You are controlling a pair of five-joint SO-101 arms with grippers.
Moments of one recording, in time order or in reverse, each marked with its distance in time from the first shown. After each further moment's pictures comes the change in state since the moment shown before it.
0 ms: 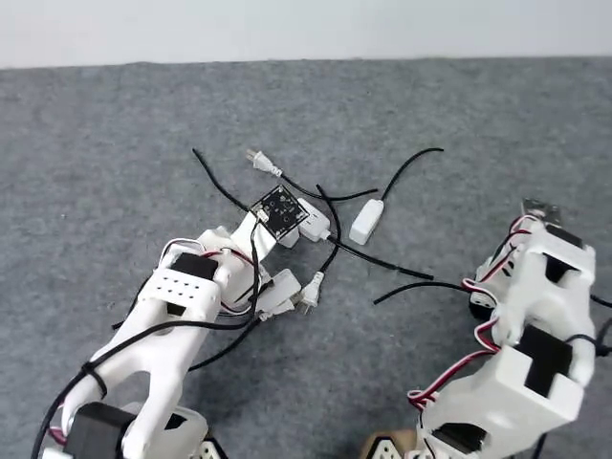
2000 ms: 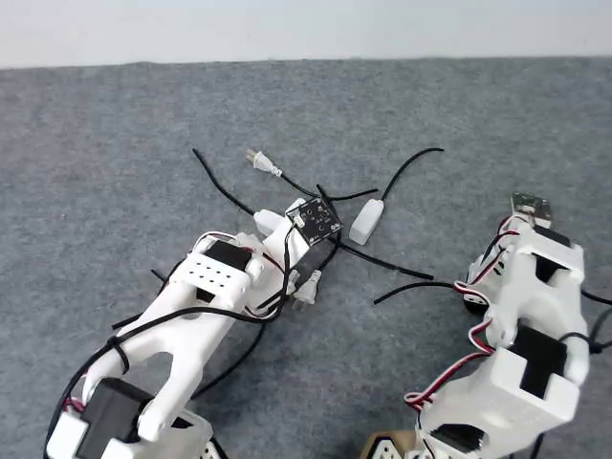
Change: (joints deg) left arm 7.8 8.5 -8.4 9.8 1.2; right arm -2.0 -0.5 2.2 -4.6 0.0
